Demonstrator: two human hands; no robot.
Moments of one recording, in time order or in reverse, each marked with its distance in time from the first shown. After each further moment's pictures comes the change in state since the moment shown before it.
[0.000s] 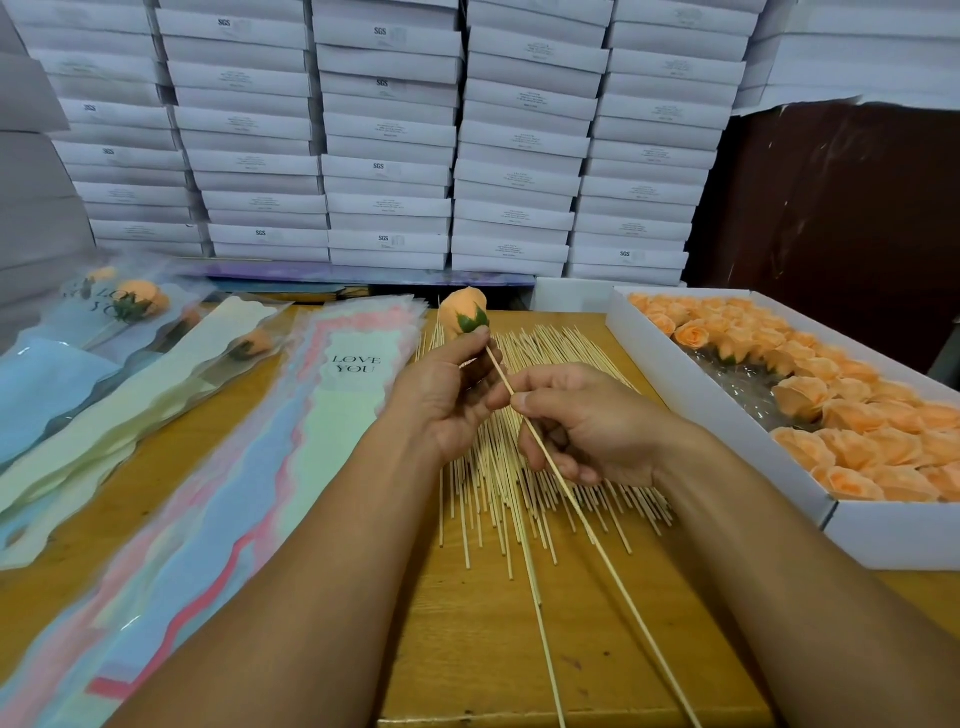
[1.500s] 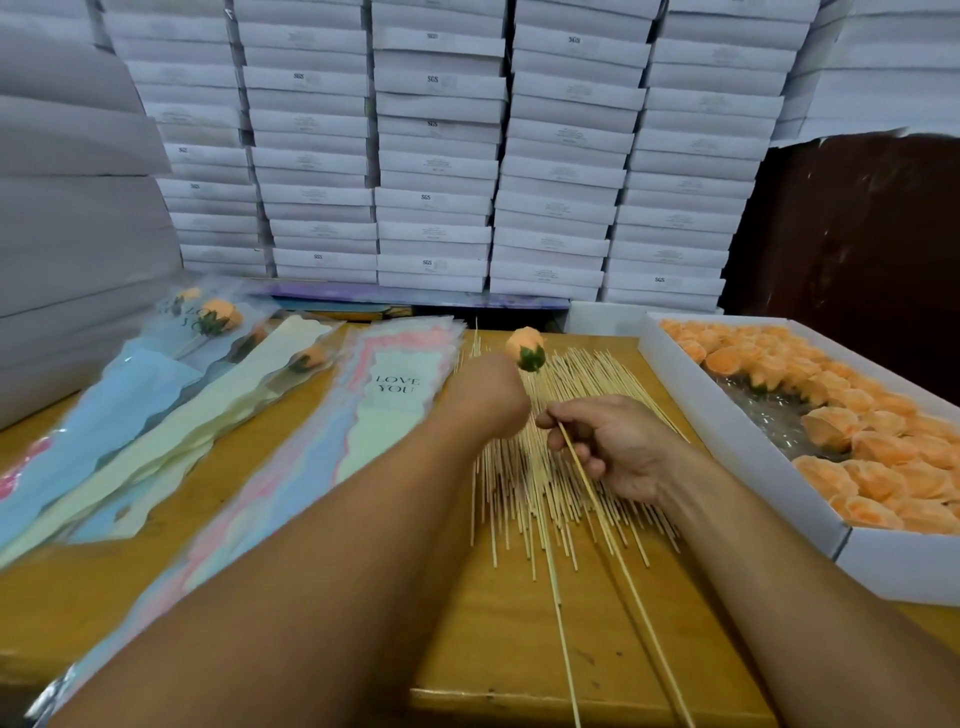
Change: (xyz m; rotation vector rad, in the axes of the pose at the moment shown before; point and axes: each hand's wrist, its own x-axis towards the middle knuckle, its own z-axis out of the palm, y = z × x) left_hand 0.010 0.010 0.014 1.768 0.267 0.358; right_hand 0.018 0.020 -0.005 0.267 0.264 0.118
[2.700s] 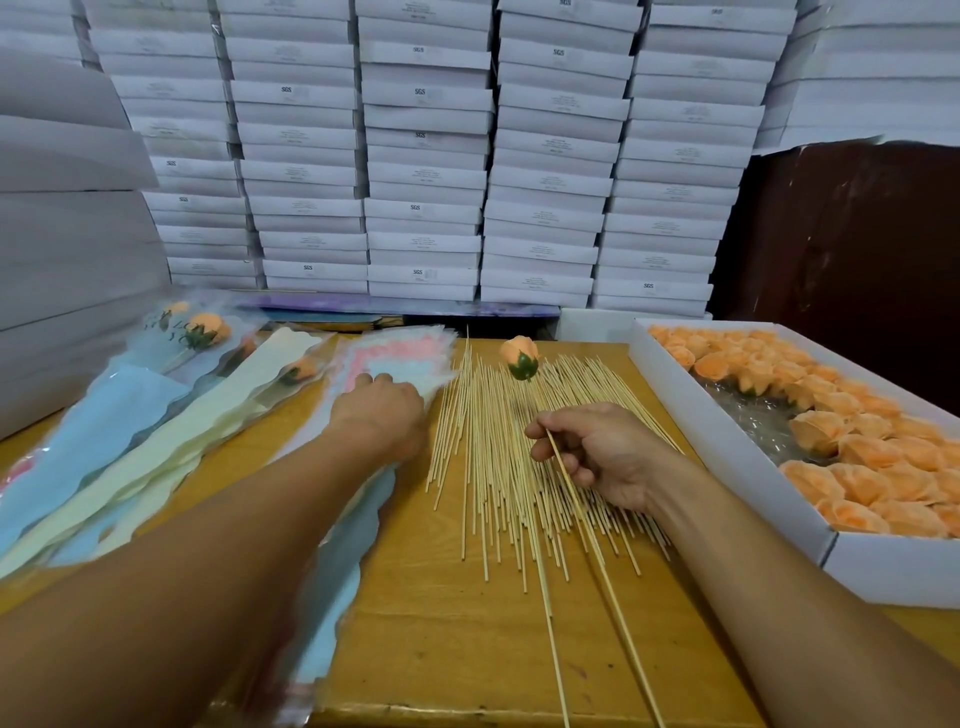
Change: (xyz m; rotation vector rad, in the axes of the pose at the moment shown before) left_hand 0.018 -0.093 -0.014 0.498 -0.063 0.050; right_hand 0.009 0.005 -0.007 -0.007 -0.030 -0.008
